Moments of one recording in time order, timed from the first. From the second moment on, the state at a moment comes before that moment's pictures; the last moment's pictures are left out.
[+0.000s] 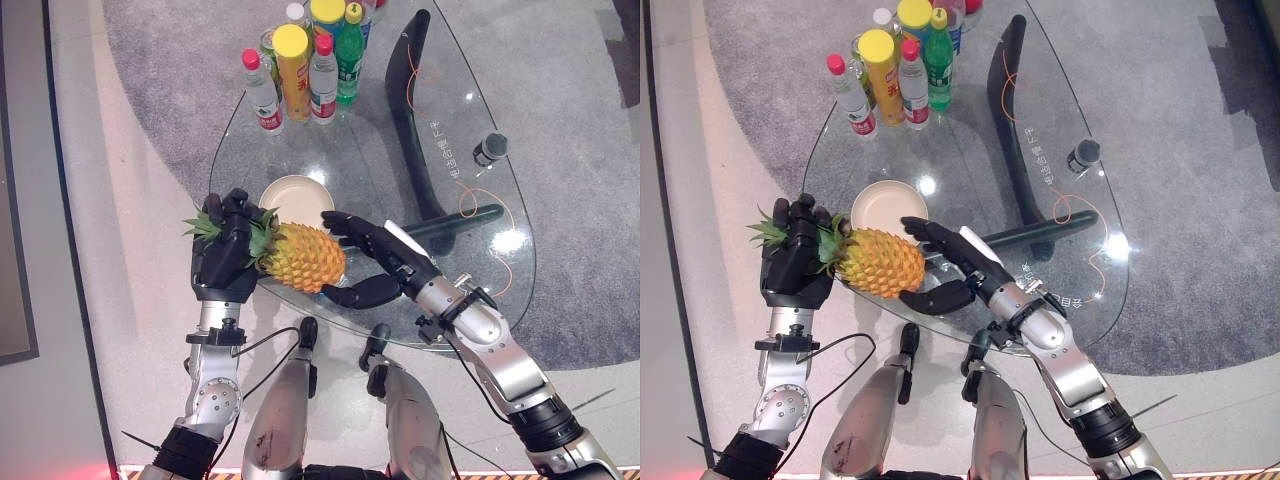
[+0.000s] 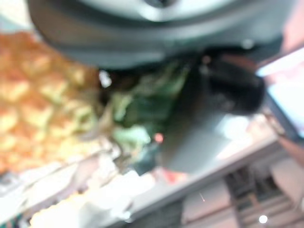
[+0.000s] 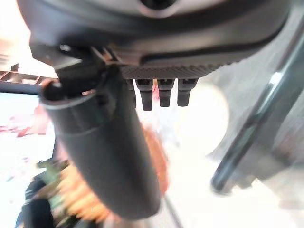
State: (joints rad) left arm -0.12 0.34 -0.23 0.02 -1.30 -0.53 -0.36; right arm -0.22 -0.51 0.25 -0.15 0.10 0.03 0.19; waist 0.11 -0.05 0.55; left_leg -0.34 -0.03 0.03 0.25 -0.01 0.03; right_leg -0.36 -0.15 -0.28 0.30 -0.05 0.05
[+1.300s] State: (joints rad) left arm -0.42 0.41 -0.15 0.20 -0.33 -0.71 0.43; right arm -0.35 -0.51 0.38 -0.01 0.25 0.20 0.23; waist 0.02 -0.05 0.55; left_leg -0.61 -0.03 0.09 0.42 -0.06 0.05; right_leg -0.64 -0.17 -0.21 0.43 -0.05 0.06
